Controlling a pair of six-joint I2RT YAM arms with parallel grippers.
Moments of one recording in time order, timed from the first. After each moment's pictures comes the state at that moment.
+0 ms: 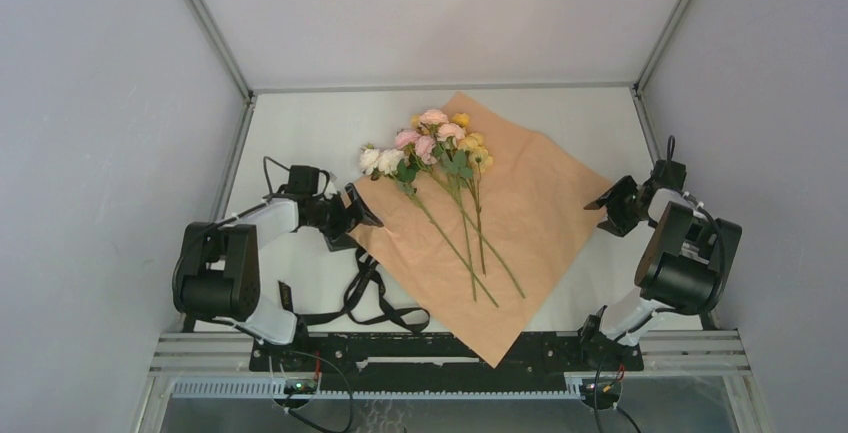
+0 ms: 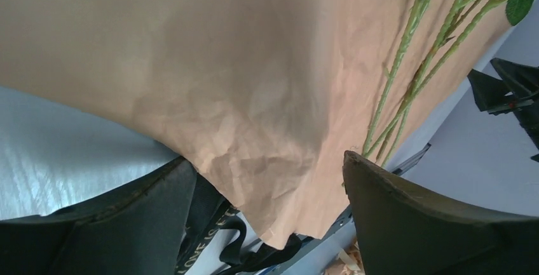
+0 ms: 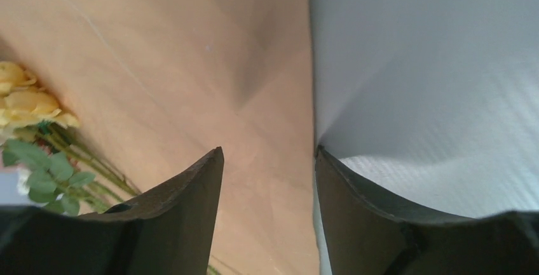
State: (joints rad) left arm -0.08 1.52 0.72 -0.35 0.54 -0.62; right arm -0.46 1.60 0.84 -0.39 -0.37 0.51
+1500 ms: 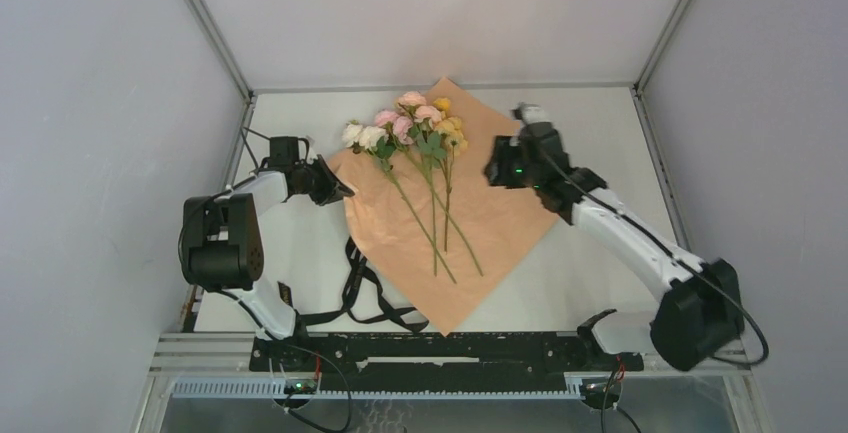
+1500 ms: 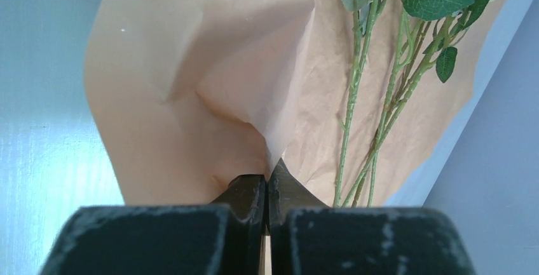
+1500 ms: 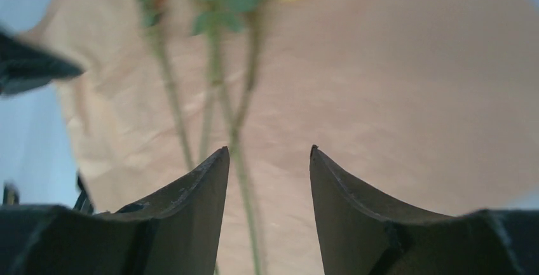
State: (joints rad) left arm 0.05 1.71 0.96 -0.23 0.51 -0.57; right arm 0.41 1.27 0.99 -0.36 0.06 0.40
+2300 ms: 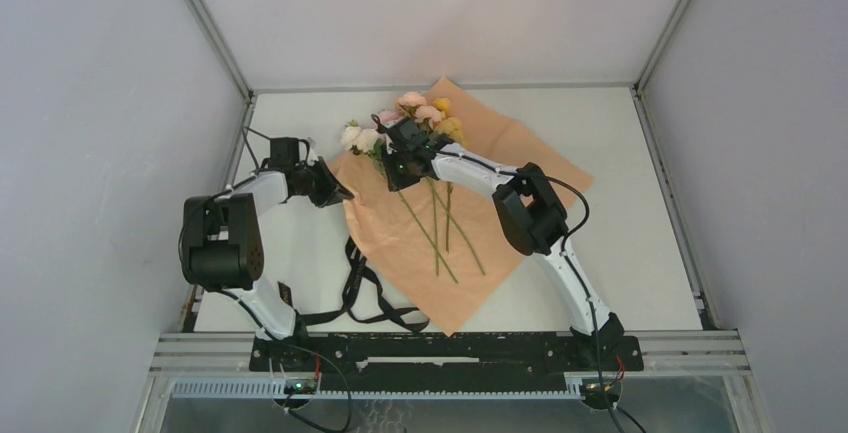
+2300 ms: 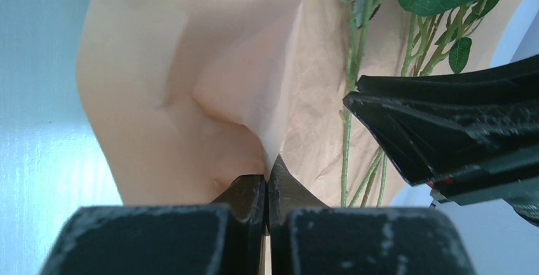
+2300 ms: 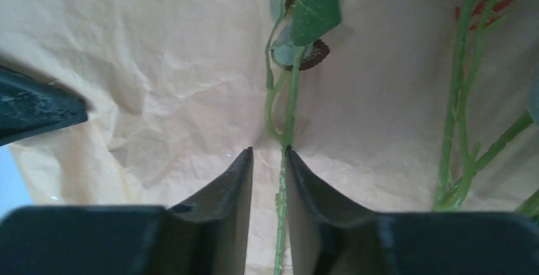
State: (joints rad) left arm 0.05 1.71 0.96 -0.25 0.51 -0.54; right arm 0.74 2.37 1.97 -0.50 -0.13 0.25
